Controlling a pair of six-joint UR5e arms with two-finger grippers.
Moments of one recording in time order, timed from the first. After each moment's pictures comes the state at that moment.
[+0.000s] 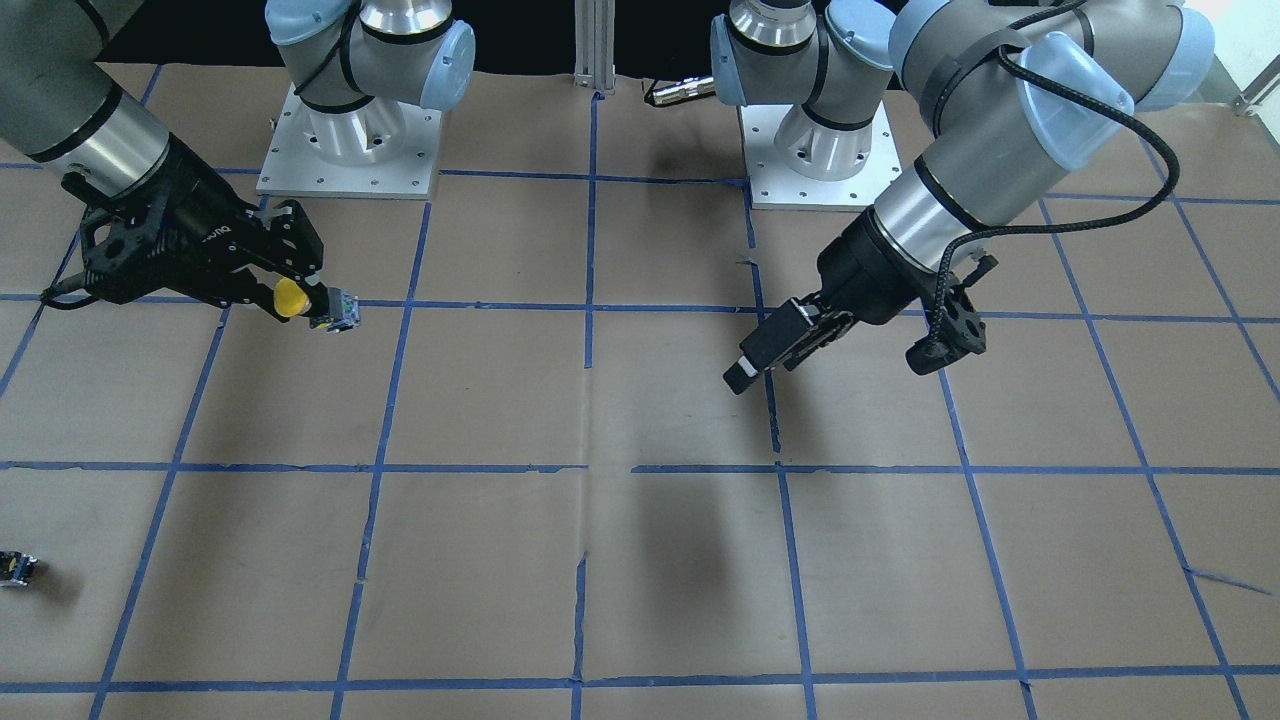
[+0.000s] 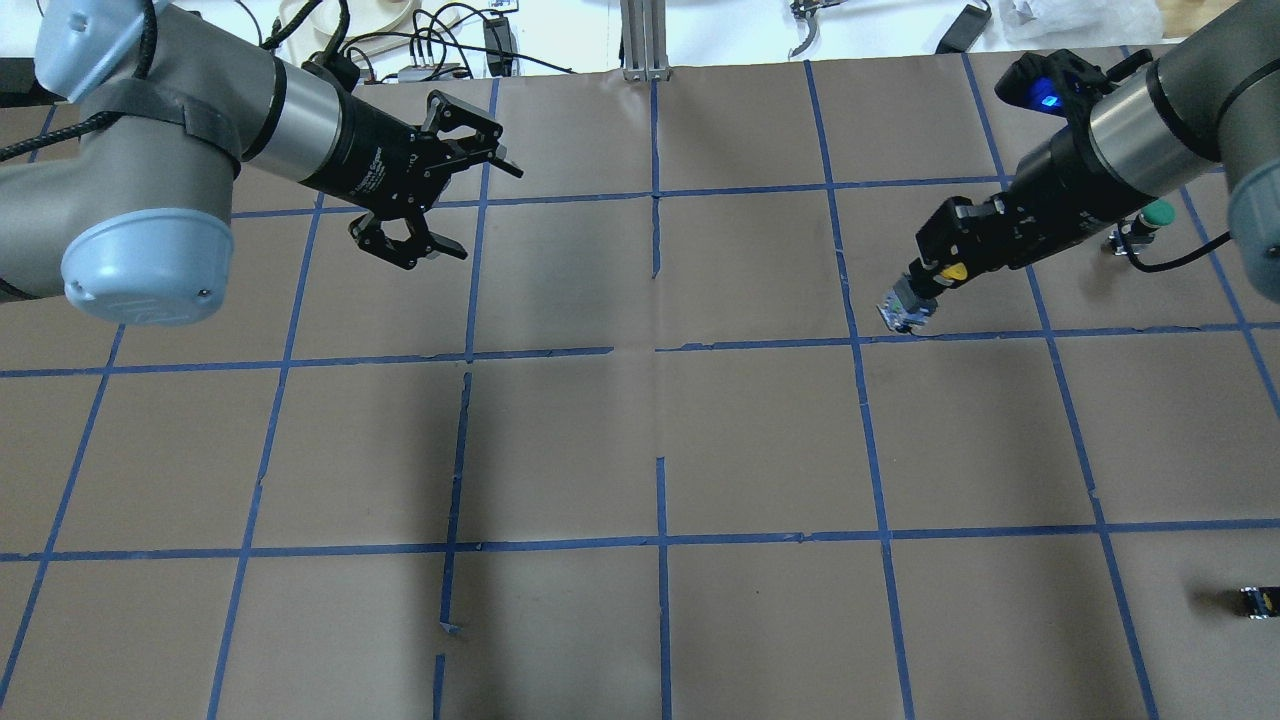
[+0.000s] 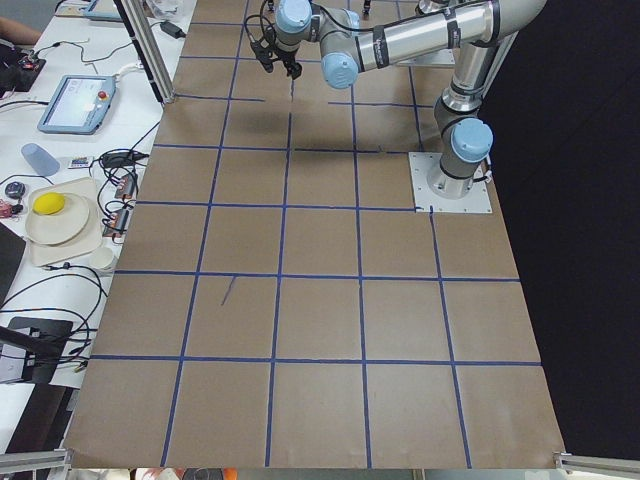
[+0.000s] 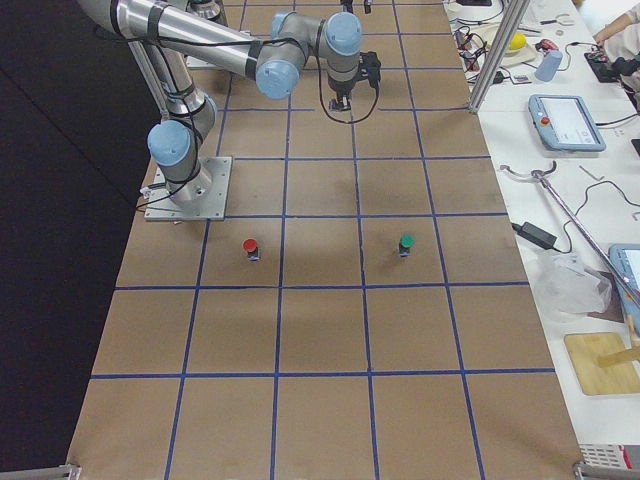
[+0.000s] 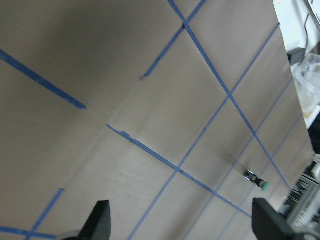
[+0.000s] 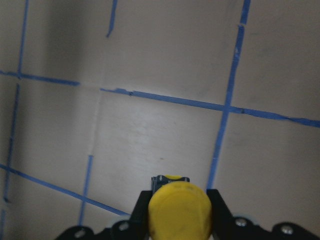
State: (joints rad) left arm -1.48 -1.66 -1.78 -1.11 1.10 -0.52; right arm 1.31 -1.63 1.84 -1.72 -1.25 -0.56
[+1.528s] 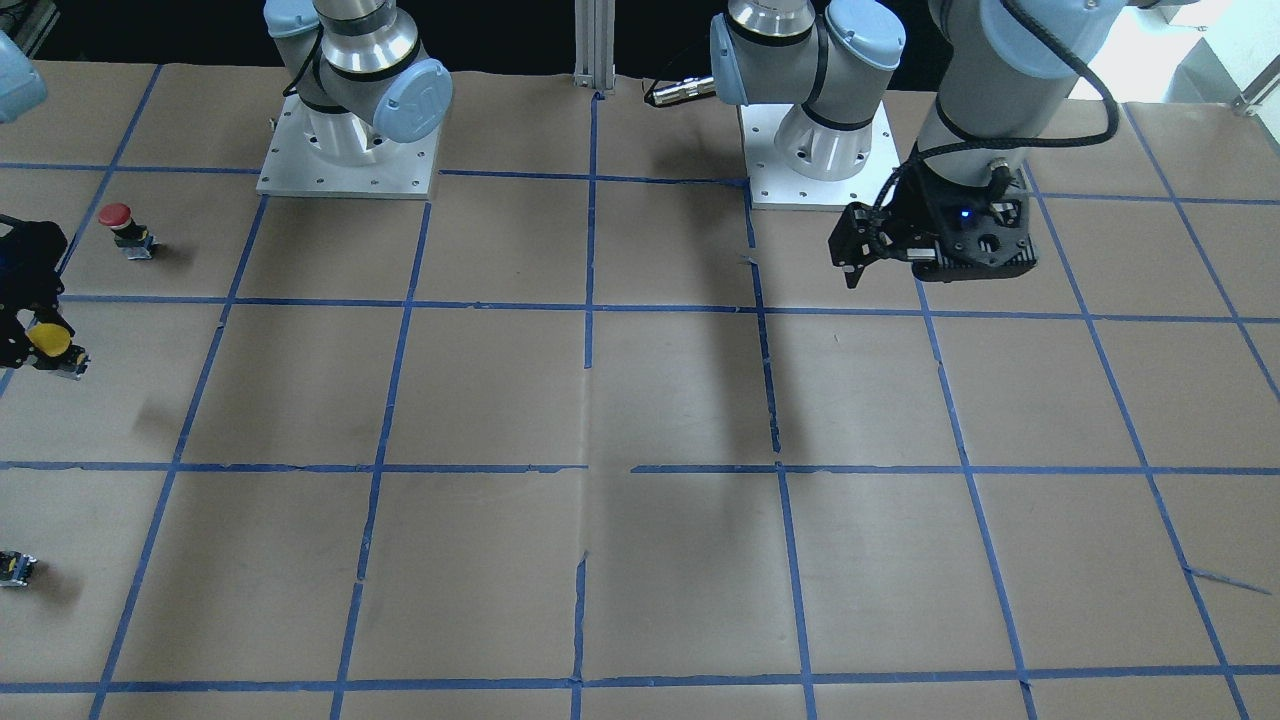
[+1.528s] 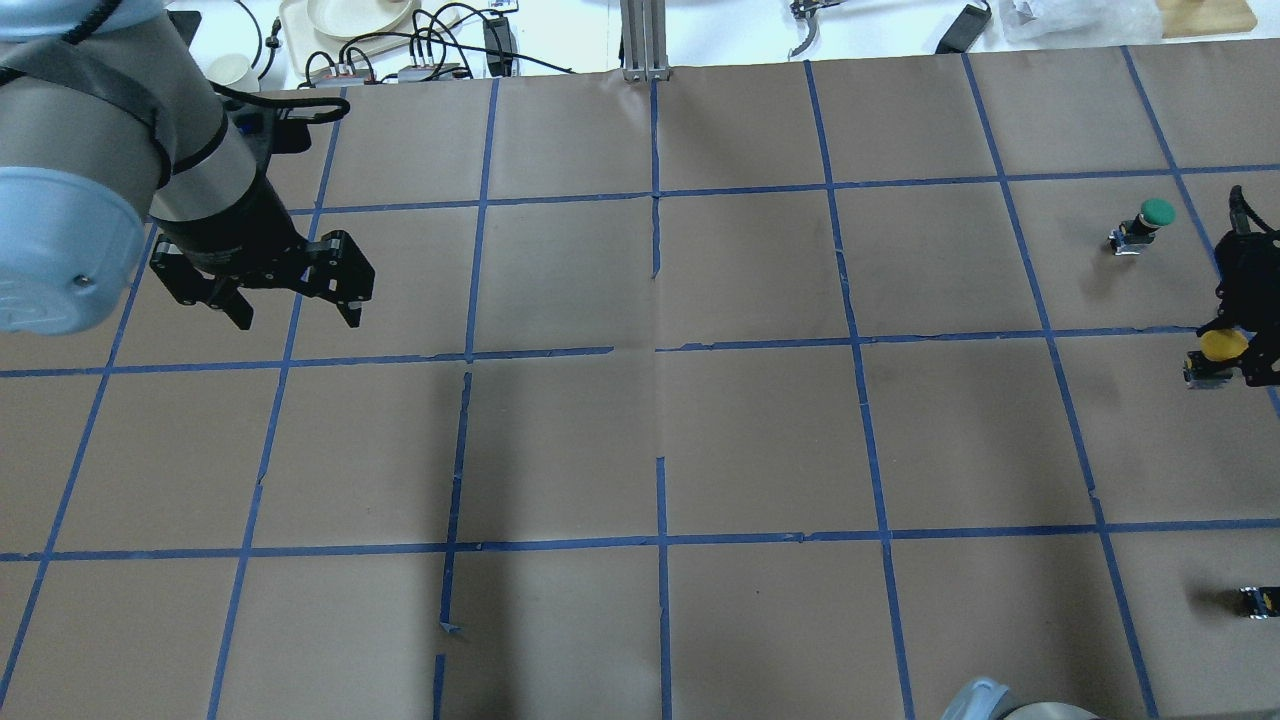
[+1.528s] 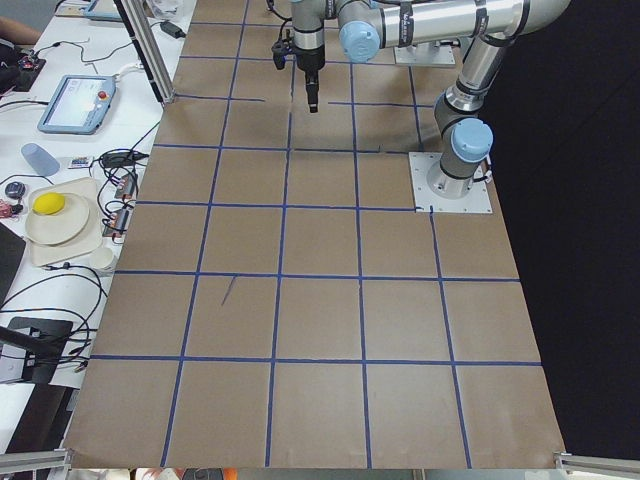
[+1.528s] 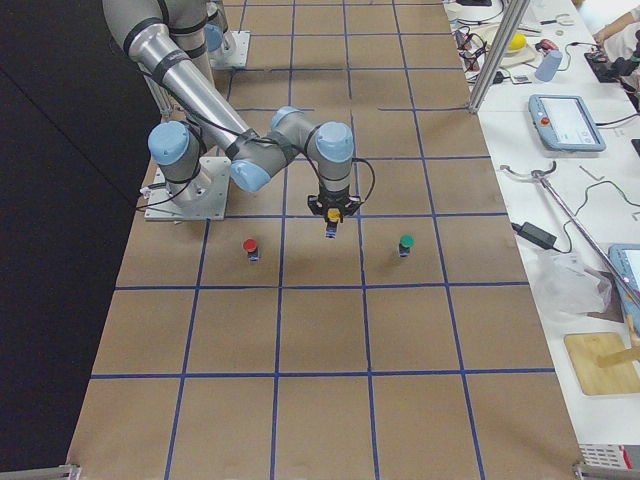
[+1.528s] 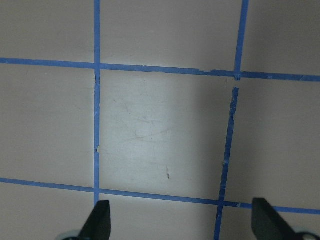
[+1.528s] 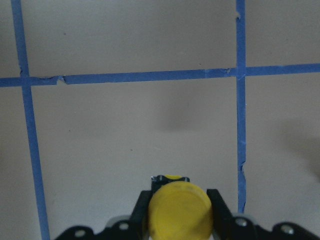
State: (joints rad) left arm -1.52 -1.53 -1.74 -1.50 1.67 0.04; right arm 0.85 -1.46 1.99 -2.12 -1.51 -2.27
